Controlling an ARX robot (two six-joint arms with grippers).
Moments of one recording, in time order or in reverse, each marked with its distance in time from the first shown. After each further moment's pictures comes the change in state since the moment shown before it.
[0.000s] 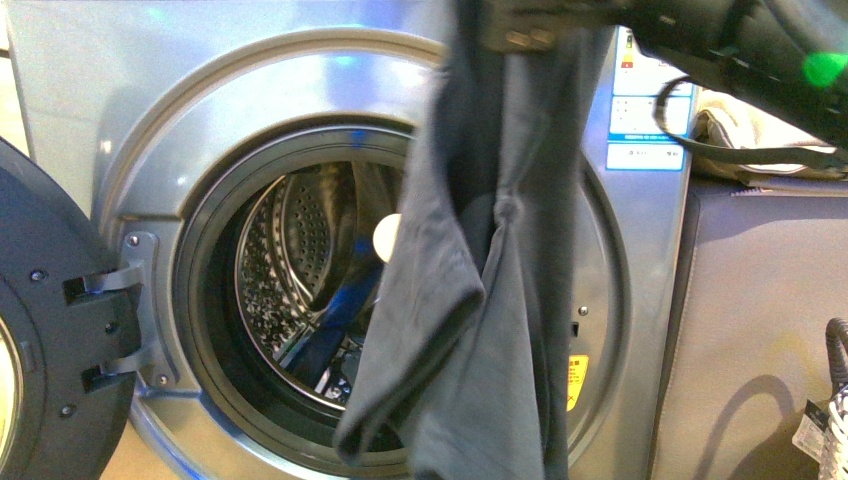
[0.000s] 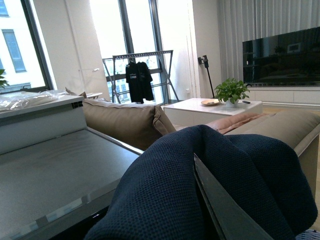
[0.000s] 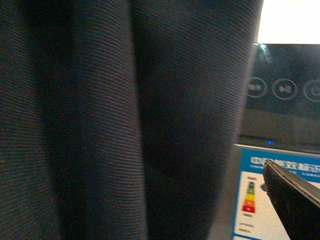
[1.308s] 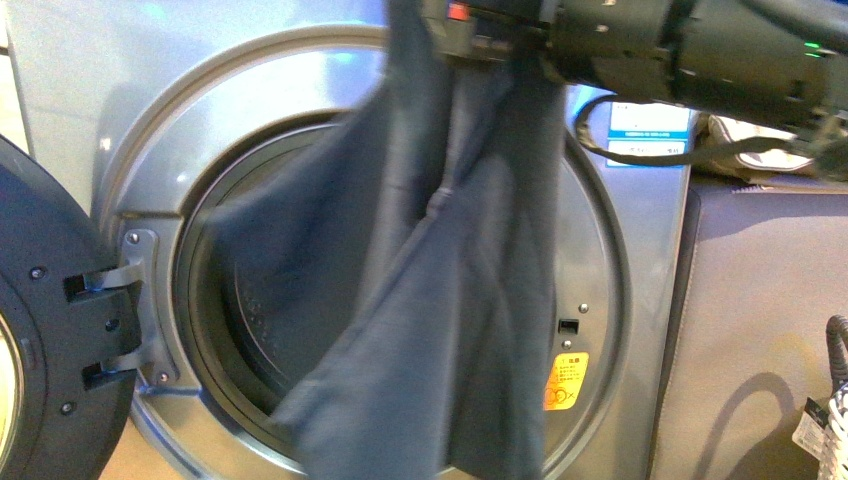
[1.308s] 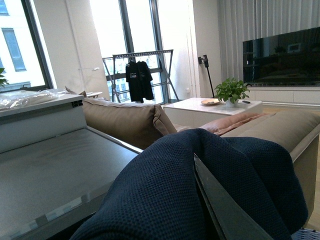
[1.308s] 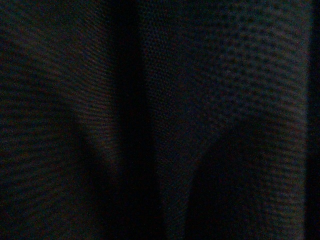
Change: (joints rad) left arm 0.000 0.002 0.000 -0.003 0.000 -0.003; right arm 0.043 0.003 0.071 -0.227 -0.324 0.229
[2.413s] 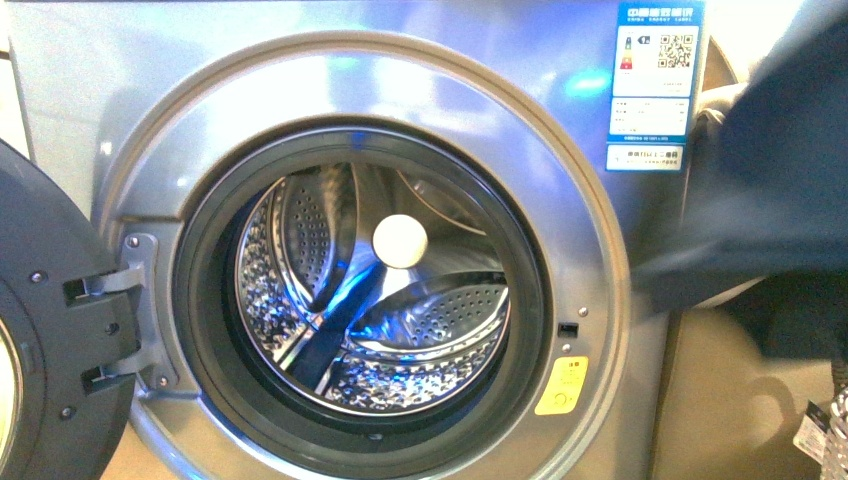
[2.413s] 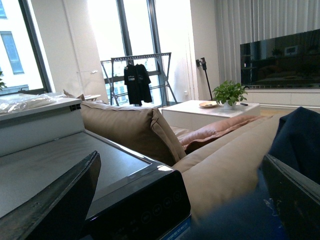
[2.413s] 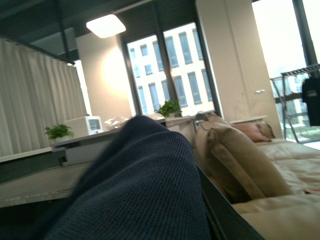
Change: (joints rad) left arm 0.000 -0.001 0.002 0.000 0.003 -0.003; right arm -0.870 -0.368 0.169 -0.252 -0.192 0.461
